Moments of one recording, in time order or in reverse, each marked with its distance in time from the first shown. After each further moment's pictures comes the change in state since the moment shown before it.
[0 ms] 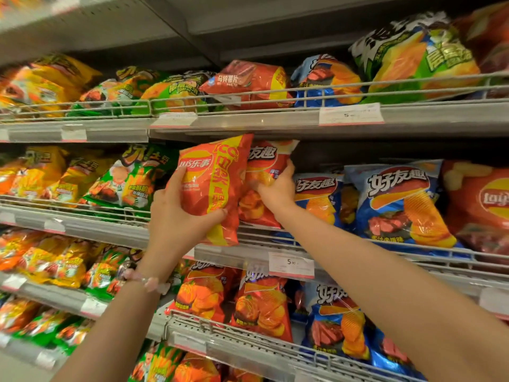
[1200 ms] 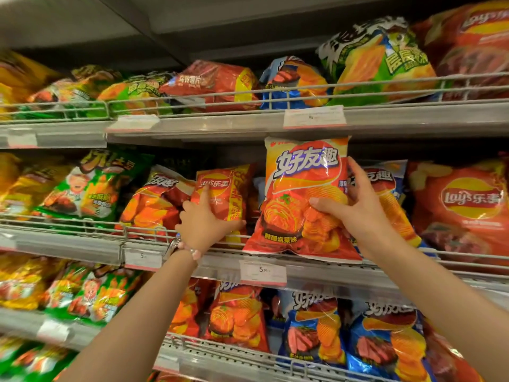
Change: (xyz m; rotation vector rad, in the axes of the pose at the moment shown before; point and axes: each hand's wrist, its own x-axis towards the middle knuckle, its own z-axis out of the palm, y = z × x) left_hand 0.035 -0.003 0.117 0.377 -0.188 -0.083; right_hand -0.044 0.025 -0.175 0.305 -0.067 -0.074
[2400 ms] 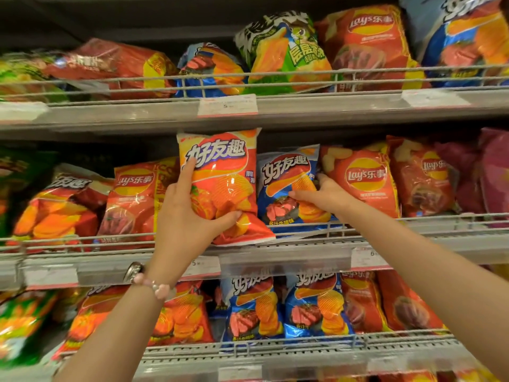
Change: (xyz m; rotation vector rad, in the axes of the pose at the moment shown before) left_hand -0.085 0.080 -0.006 -0.523 0.000 0.444; right_hand 0.024 0.004 -0.101 -0.510 0.034 0.315
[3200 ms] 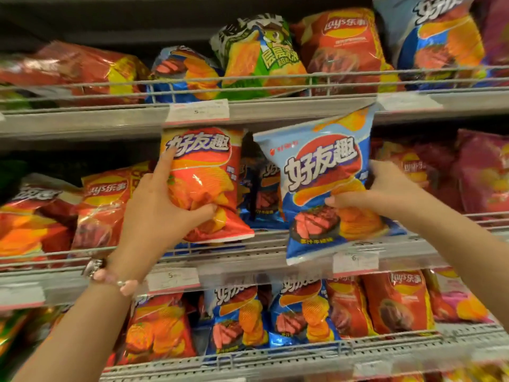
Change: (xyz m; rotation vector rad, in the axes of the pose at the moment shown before) left_hand 0.026 0.022 -0.005 0.201 -0.034 0.028; right_hand -0.077 -0.015 -0.093 -0.077 0.094 -0.248
